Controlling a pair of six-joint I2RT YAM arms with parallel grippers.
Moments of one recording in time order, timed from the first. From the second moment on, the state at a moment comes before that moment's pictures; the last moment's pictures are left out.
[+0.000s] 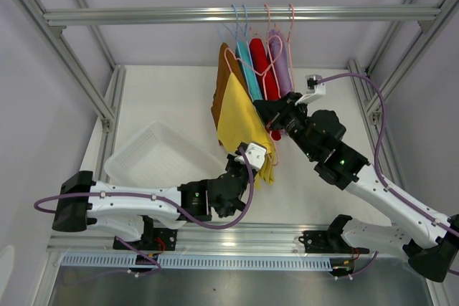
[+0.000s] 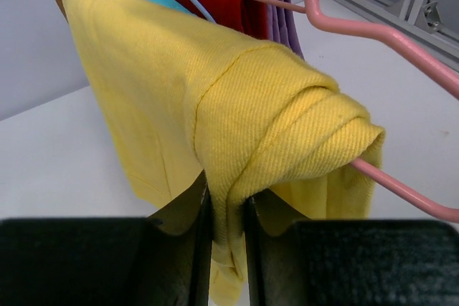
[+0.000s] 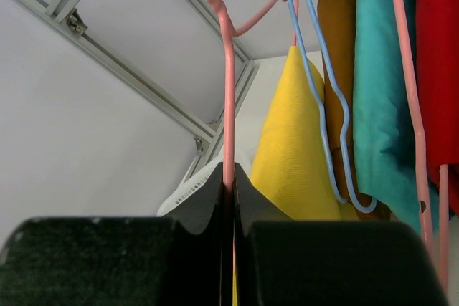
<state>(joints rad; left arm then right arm) -1.46 1.29 0.91 0.34 -1.06 0.10 0.83 1.01 1.04 0.05 0.25 0.66</state>
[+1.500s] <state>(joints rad) -1.47 0.80 1.01 0.47 -1.17 0.51 0.85 1.05 0.85 0.14 0.23 0.61</state>
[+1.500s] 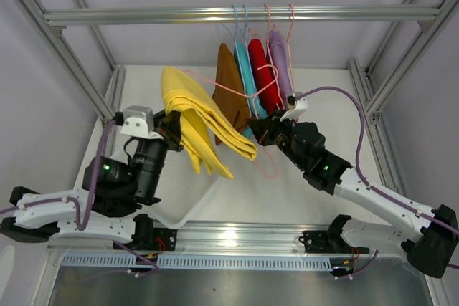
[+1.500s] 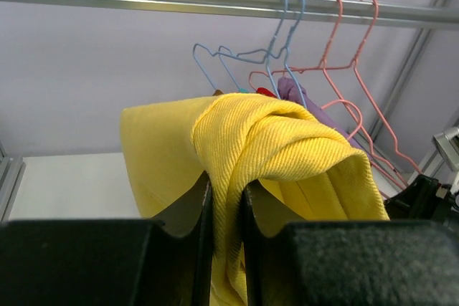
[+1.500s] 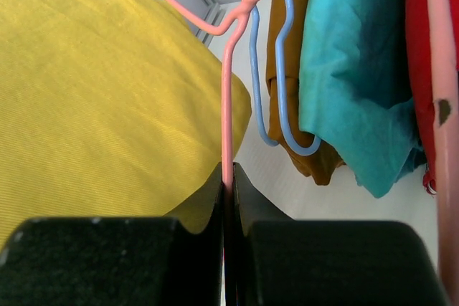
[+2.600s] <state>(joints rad) -1.46 0.58 1.19 0.03 -1.09 0.24 0.83 1.11 0.77 0.20 0.23 0.59</state>
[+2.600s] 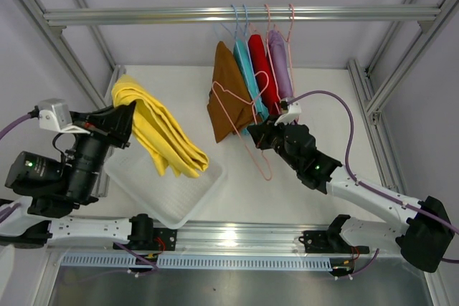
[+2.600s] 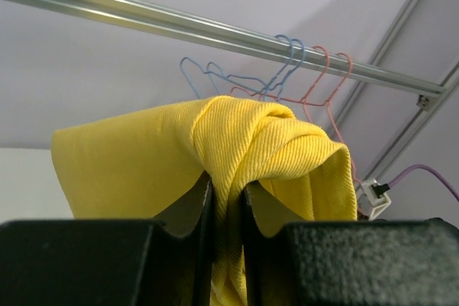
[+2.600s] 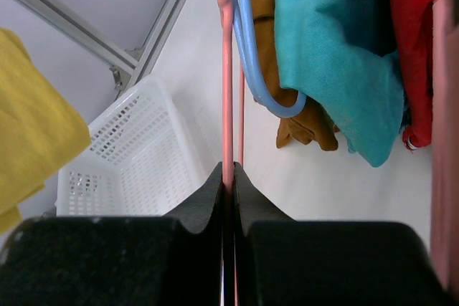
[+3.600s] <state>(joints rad) -1.44 0.24 0.86 -0.88 -1.44 -0.68 0.78 0.99 0.71 0.12 0.23 0.53</state>
